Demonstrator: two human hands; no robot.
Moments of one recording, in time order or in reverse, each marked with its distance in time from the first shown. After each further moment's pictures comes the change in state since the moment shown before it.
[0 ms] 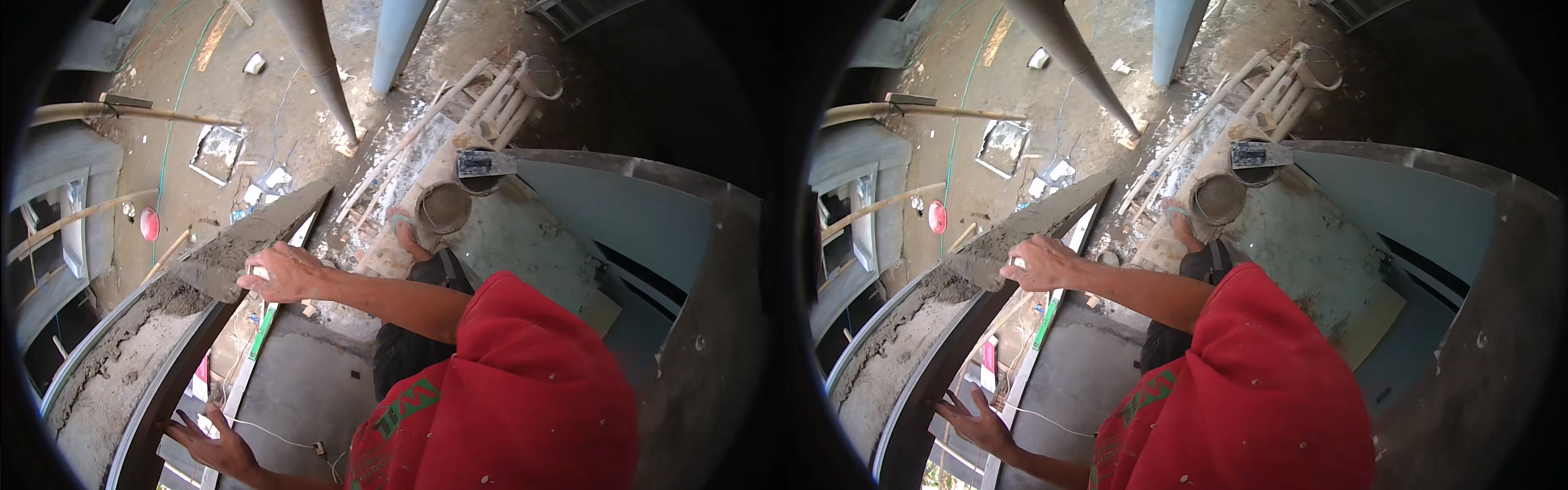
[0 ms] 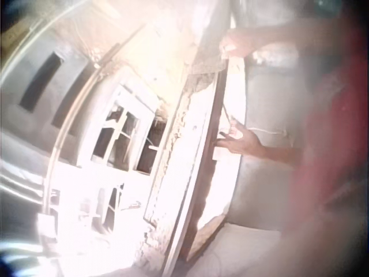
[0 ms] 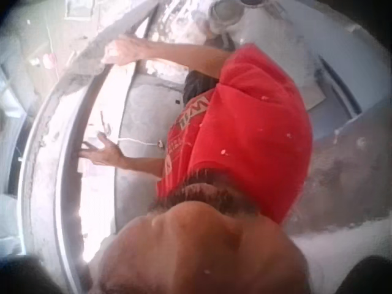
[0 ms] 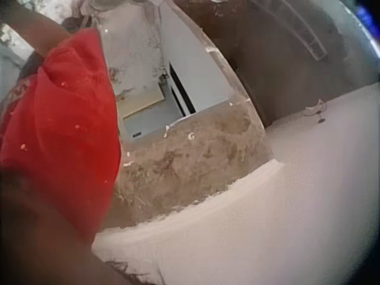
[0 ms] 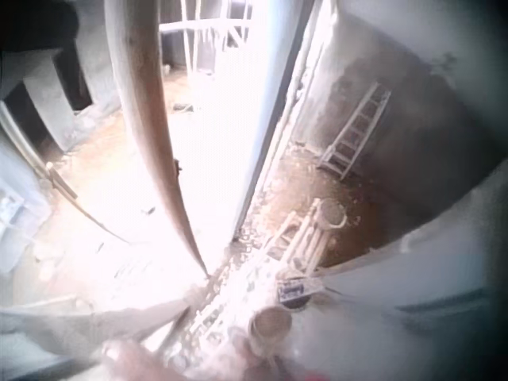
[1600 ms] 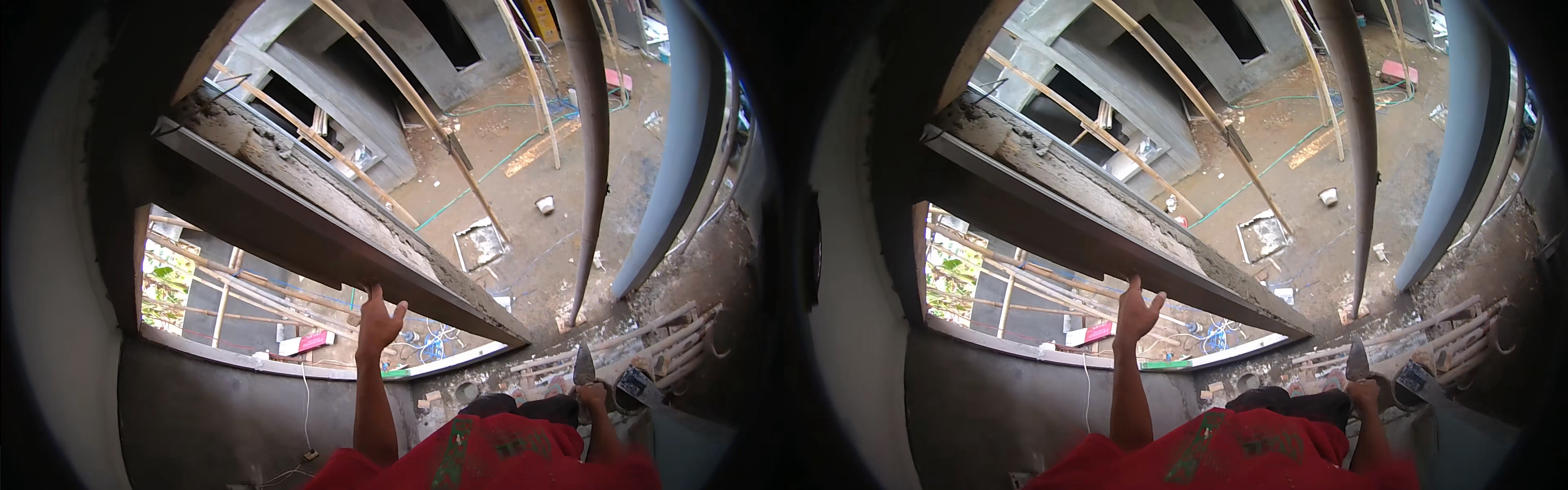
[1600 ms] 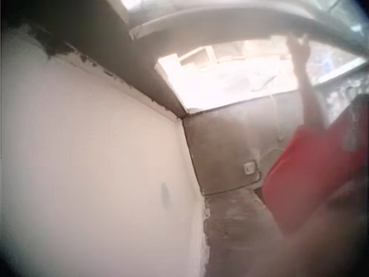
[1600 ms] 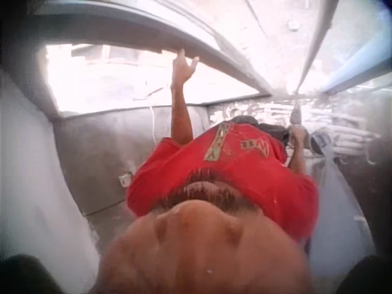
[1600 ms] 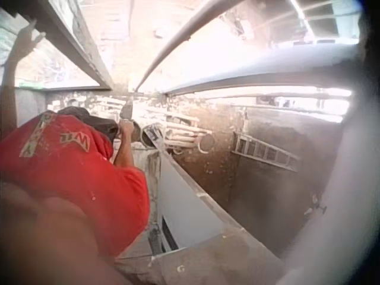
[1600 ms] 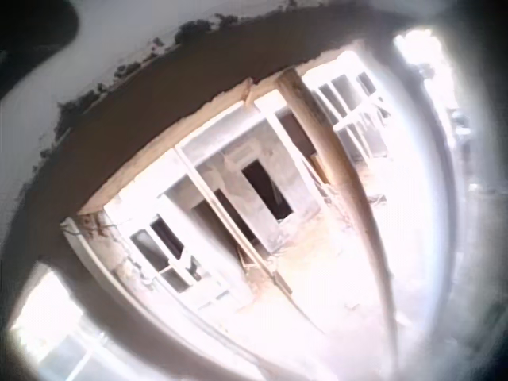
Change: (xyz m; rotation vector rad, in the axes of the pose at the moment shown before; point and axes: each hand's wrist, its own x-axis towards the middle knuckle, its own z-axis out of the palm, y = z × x) left_hand 0.010 0.012 -0.020 -0.027 0.037 0.101; right_hand -0.190 0.256 -0.130 -0.359 0.355 0.691
